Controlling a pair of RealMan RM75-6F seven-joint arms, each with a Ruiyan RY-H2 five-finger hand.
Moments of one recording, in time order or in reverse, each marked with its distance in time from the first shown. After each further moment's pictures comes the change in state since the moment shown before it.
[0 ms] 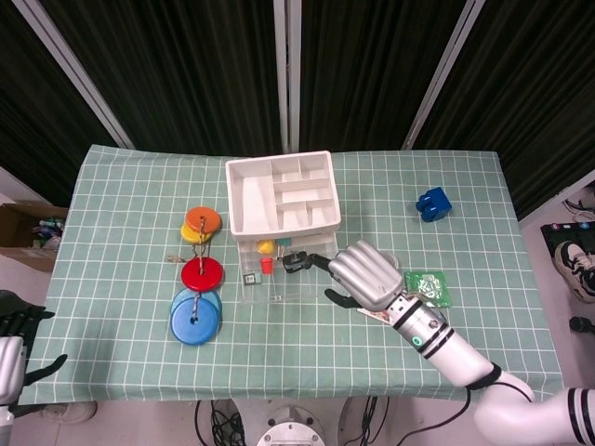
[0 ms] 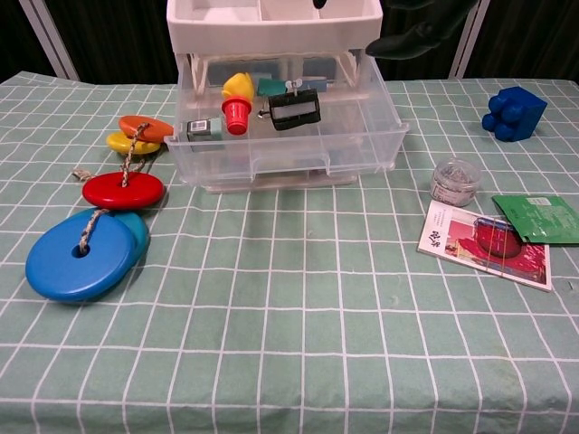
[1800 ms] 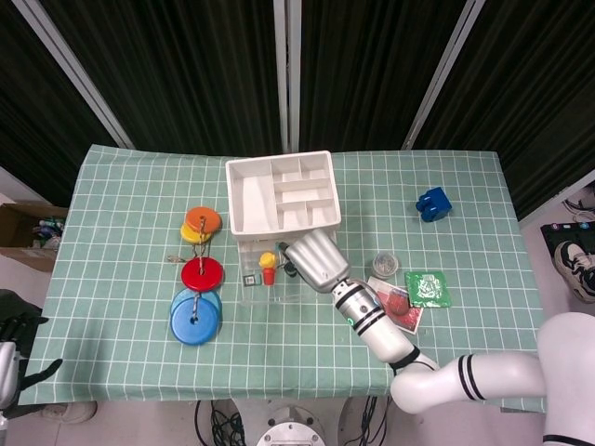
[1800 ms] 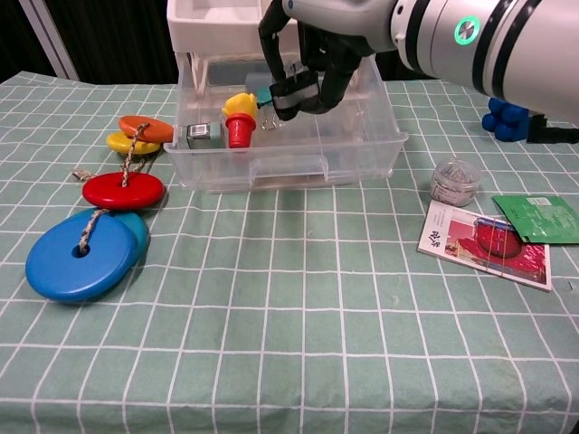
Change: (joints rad) left arm 0.019 -0.020 -0.005 0.066 -0.005 -0.002 -0.074; right arm 0.216 -0.394 -0.056 0.269 0.239 0.203 -0.365
